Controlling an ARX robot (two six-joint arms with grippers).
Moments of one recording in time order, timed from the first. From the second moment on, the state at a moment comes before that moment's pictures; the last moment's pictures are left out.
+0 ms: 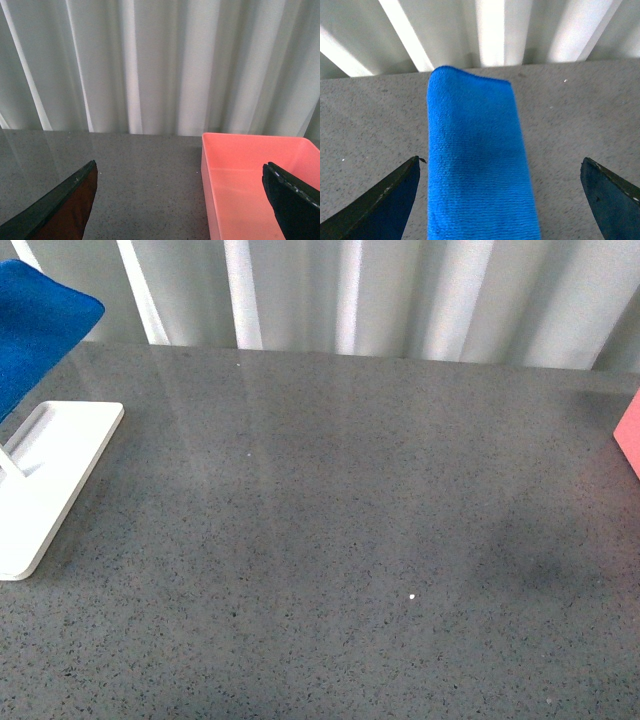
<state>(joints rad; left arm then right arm) 0.17 1.71 1.11 0.02 0.11 0.27 0.00 0.00 0.02 0.00 0.00 -0.01</state>
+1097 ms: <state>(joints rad) 0.17 1.89 1.09 0.12 0.04 0.30 0.00 0.00 0.02 0.00 0.00 -0.01</state>
